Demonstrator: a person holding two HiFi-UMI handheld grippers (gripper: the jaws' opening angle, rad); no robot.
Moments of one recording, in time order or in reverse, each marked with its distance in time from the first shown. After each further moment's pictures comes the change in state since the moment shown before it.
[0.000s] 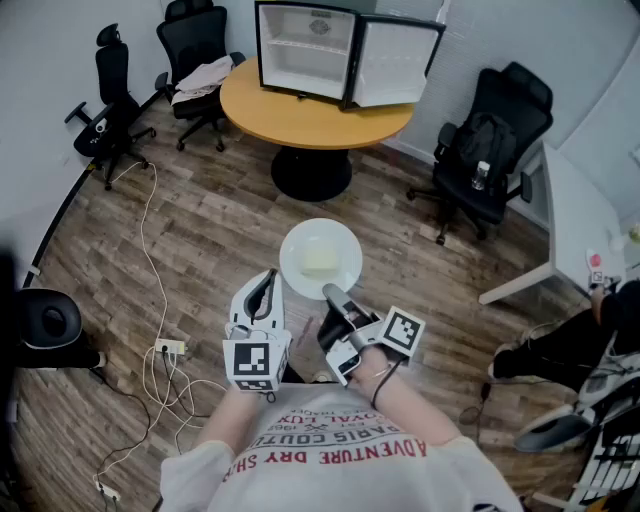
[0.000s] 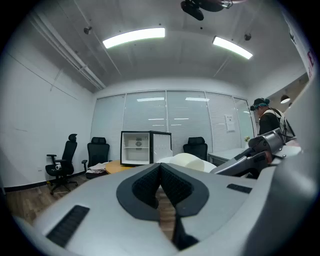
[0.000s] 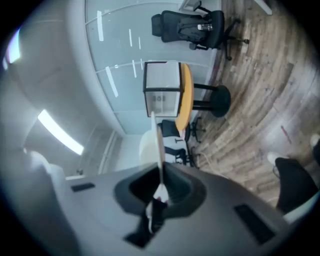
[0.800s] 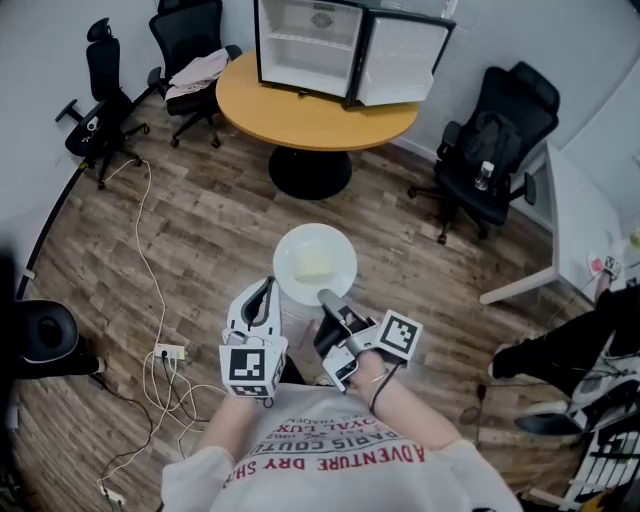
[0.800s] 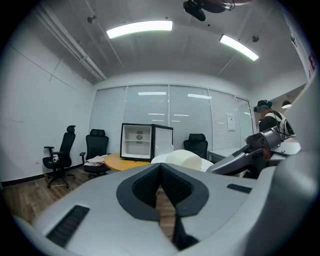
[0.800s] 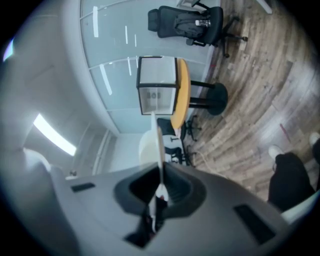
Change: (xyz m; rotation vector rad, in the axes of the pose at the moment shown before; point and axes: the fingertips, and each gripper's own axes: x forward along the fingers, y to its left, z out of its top) left arm 0.031 0.035 -0.028 -0.042 0.064 -0.025; right arm 0.047 -0.013 0.003 0.022 0.018 -0.056
